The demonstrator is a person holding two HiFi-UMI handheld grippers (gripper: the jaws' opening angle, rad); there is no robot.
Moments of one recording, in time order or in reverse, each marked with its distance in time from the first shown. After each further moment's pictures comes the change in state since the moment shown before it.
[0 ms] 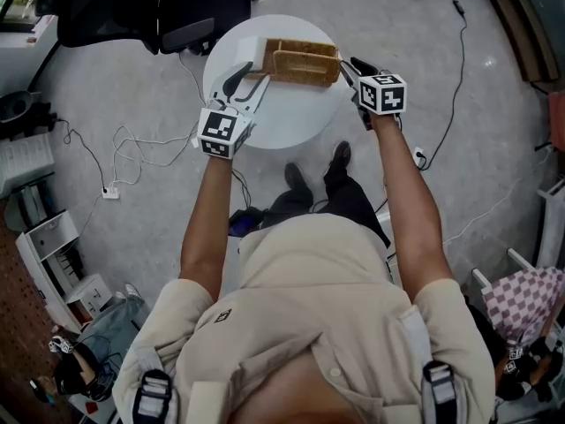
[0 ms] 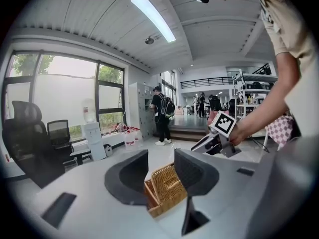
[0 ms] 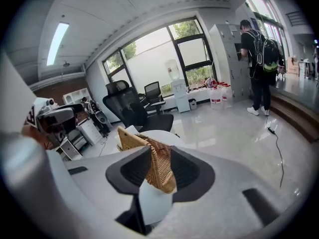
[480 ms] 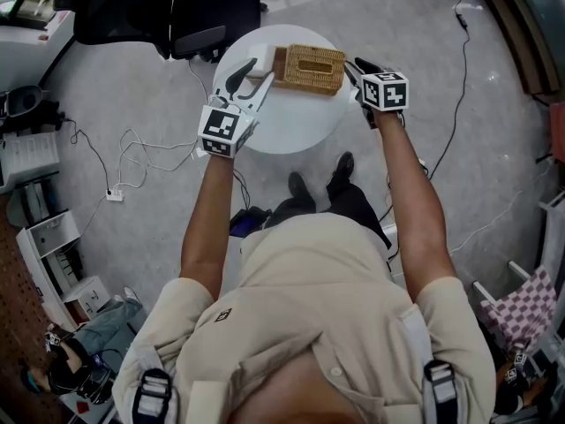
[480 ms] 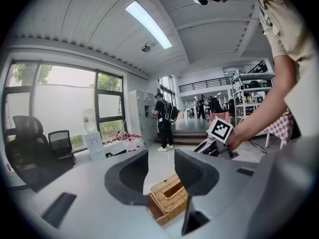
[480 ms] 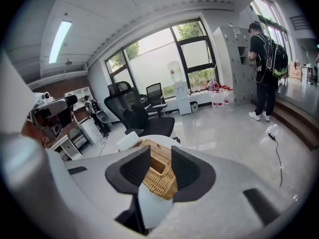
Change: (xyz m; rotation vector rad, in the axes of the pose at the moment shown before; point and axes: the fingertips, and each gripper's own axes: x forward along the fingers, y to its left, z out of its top) left arm -0.017 0.007 0.045 0.060 -0.065 0.016; right arm -0.003 0.007 0.029 -0.036 -0.001 0.004
